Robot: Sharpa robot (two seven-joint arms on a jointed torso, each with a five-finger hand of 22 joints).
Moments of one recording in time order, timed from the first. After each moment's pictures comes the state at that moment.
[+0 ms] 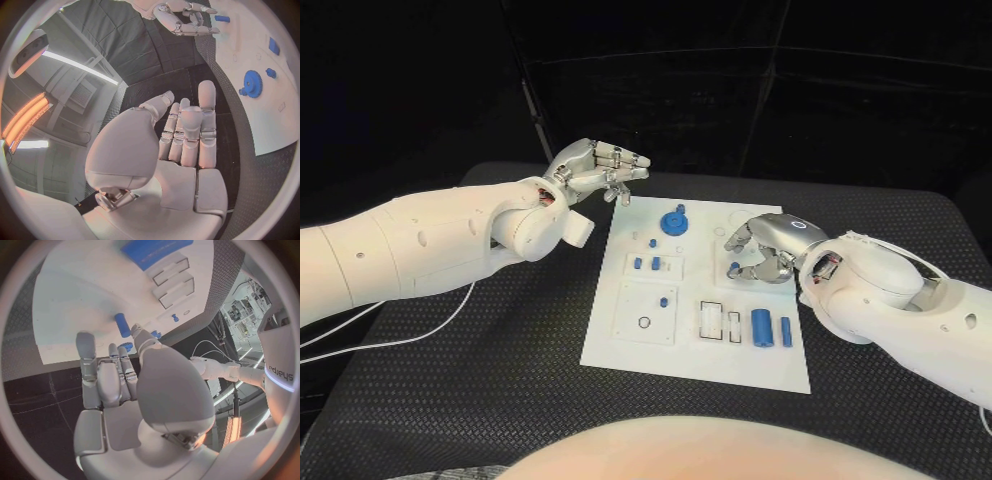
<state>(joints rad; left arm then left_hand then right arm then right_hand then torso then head) 1.25 -0.81 -0.13 1.38 -0.17 -0.18 0.43 1.34 -0.10 0.38 -0.01 0.15 1.02 0.18 0.13 0.07 1.07 0.11 0.26 0.09 1.31 0.02 1.14 0.62 0.17 1.22 0.11 0.65 0.74 0.91 -0.84 0.21 1.68 -1.76 -0.14 -0.31 1.45 -0.14 0.16 0.12 0.15 0.93 0.17 0.06 0.07 0.91 0.11 0.29 0.07 1.46 0.02 1.32 1.13 0.16 1.14 0.13 1.07 0.65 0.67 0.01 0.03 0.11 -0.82</state>
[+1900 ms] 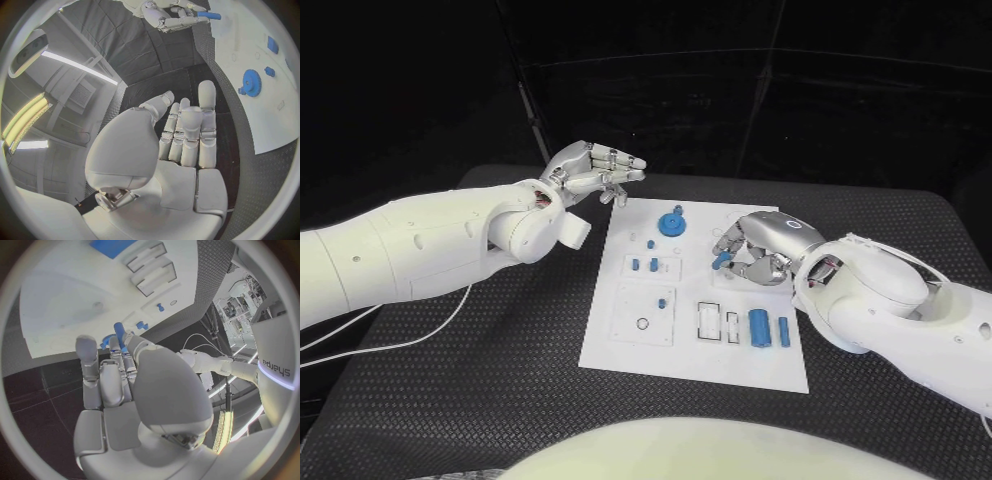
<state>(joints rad) 1.24 -0.81 -0.13 1.37 -0.17 -0.18 0.43 1.34 -0.10 0.38 -0.01 0.15 1.02 0.18 0.13 0.07 1.07 0.11 0.27 0.09 1.31 0.02 1.14 0.62 0.17 1.22 0.11 0.65 0.74 0.91 -0.87 0.22 1.79 -1.75 -0.20 -0.31 1.52 -0.08 0.40 0.11 0.12 1.11 0.14 0.08 0.07 1.22 0.07 0.16 0.06 1.46 0.00 1.35 1.18 0.16 1.19 0.09 1.12 0.72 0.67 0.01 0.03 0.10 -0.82</state>
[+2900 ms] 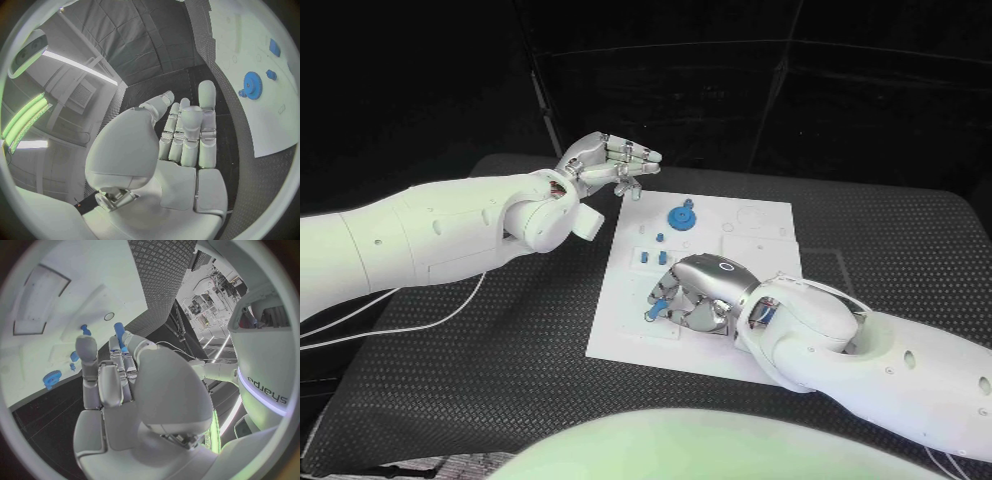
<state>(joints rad) 1.24 -0.80 -0.13 1.37 -0.17 -0.18 0.43 1.34 -0.10 0.38 -0.02 0.15 1.02 0.18 0.13 0.07 1.07 0.11 0.27 0.09 1.31 0.02 1.14 0.62 0.17 1.22 0.11 0.64 0.74 0.89 -0.69 0.07 1.79 -1.69 -0.22 -0.18 1.51 -0.09 0.42 0.11 0.13 1.11 0.15 0.07 0.07 1.22 0.07 0.15 0.06 1.46 0.00 1.35 1.18 0.16 1.19 0.09 1.12 0.72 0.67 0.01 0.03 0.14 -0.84</state>
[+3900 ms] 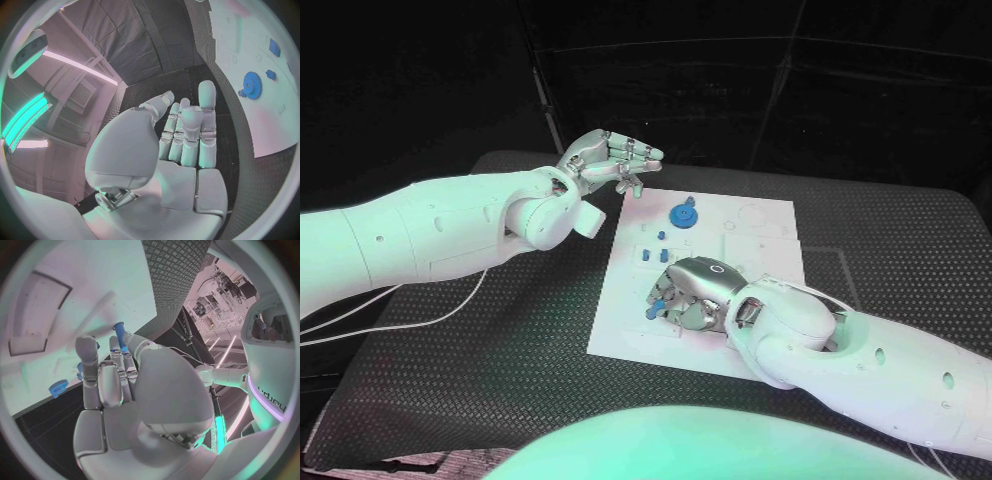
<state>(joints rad) 1.24 -0.80 -0.13 1.37 -0.17 -0.18 0.43 1.34 -0.10 0.38 -0.02 0.15 1.02 0.18 0.13 0.07 1.07 0.11 0.27 0.09 1.31 0.02 1.14 0.62 0.17 1.22 0.11 0.64 0.74 0.88 -0.63 0.06 1.71 -1.71 -0.21 -0.24 1.50 -0.10 0.42 0.10 0.14 1.11 0.15 0.06 0.07 1.23 0.07 0.14 0.07 1.46 0.00 1.35 1.18 0.16 1.19 0.09 1.12 0.72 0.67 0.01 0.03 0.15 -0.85</state>
